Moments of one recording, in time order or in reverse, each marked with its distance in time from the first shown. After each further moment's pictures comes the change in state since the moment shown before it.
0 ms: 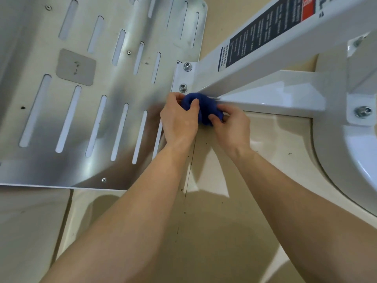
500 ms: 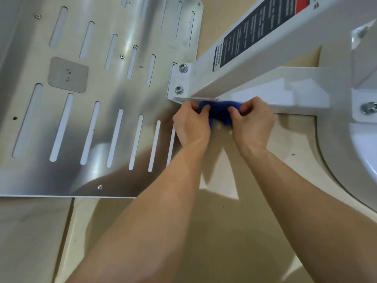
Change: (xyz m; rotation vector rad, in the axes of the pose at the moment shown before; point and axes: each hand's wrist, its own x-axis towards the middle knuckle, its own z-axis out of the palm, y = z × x) left_hand -0.005 0.000 0.042 0.096 0.012 -0.062; right_hand 0.015 0.016 -0.027 -0.104 0.344 0.054
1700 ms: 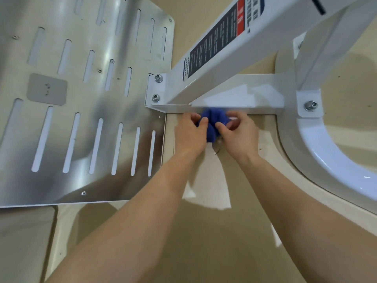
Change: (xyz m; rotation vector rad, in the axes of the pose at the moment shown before) left_hand -0.042 0.016 0.013 -0.083 -0.306 0.083; right_hand -0.011 0.017 -0.056 0.065 -0.199 0.087
